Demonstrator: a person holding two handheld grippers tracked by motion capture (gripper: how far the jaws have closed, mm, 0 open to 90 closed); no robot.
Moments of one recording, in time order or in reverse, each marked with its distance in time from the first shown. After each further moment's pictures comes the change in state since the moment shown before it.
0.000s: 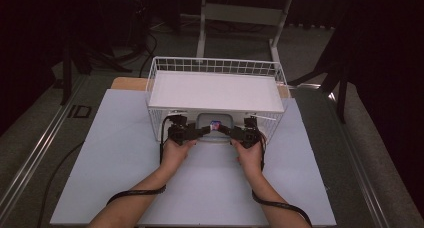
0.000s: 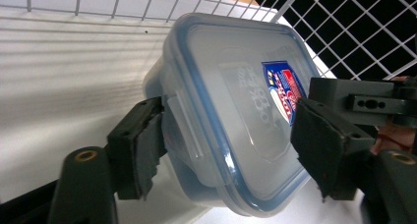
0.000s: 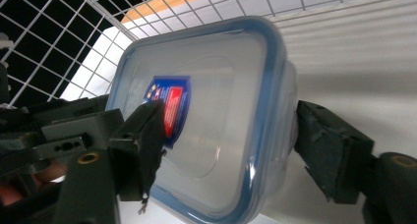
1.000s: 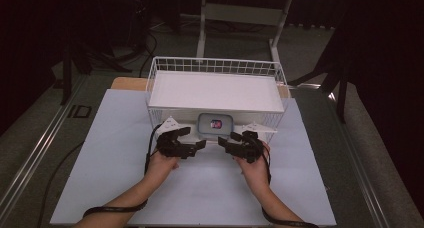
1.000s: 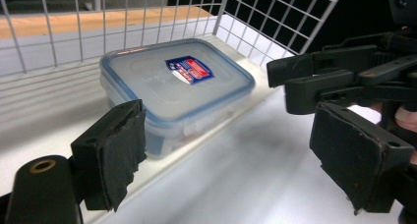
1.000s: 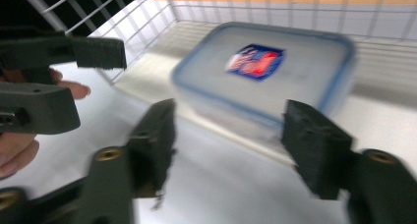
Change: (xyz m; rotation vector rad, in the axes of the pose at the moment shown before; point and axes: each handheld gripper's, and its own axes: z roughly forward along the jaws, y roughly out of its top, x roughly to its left) left arm -0.039 -0.022 -0.071 -0.100 -0.060 0.287; right arm 0.048 -0.030 -0.046 -0.037 -0.026 -0.321
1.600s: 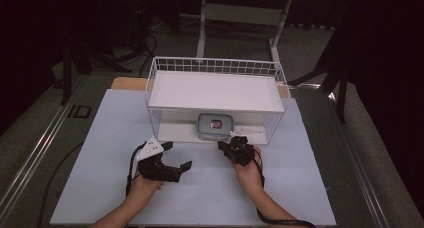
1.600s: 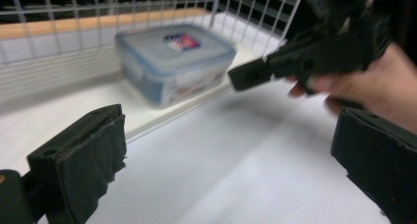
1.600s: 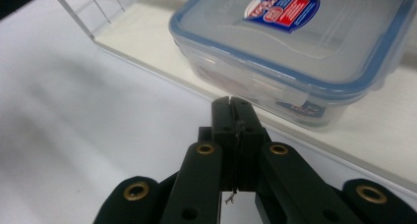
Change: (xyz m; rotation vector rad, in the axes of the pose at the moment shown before) left arm -0.020 -0.039 -0.050 0.000 0.065 0.062; right arm 0.008 -0.014 0.026 0.125 -0.058 -0.072
